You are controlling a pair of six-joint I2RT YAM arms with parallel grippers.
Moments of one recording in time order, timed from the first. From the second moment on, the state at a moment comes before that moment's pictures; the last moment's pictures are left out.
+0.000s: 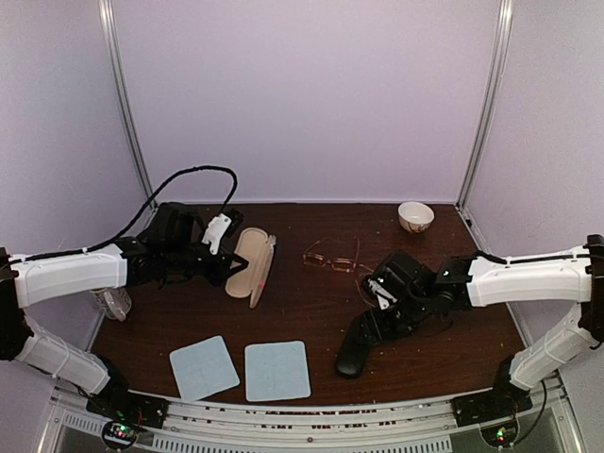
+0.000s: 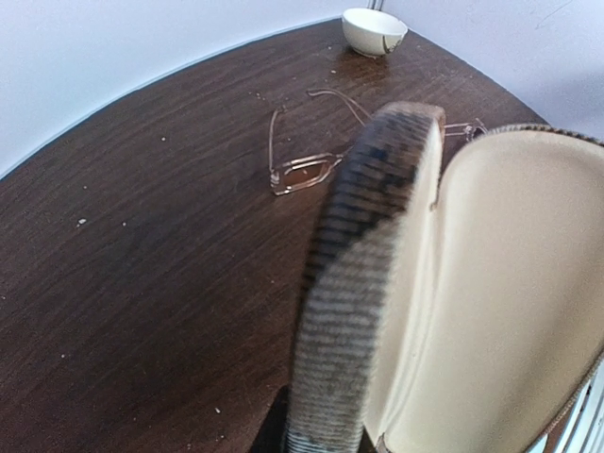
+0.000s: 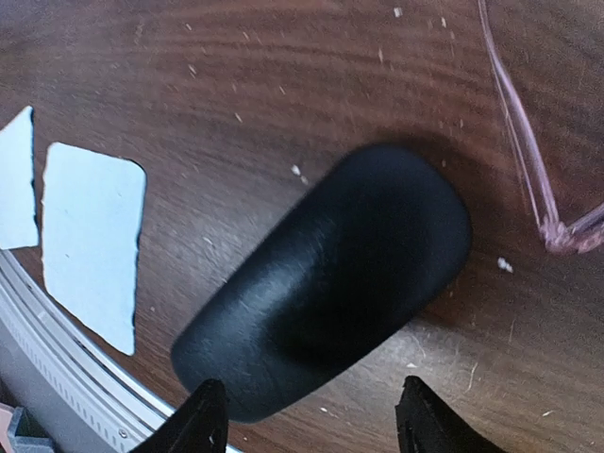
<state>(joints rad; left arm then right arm) -0.63 1.32 0.83 -0.11 0.22 -0.02 0.95 1.40 0.86 -0.55 -0.05 0.65</state>
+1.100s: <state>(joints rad) -0.63 1.23 0.81 -0.14 0.19 -0.02 0.87 1.90 1.23 -0.41 -0.34 0.66</state>
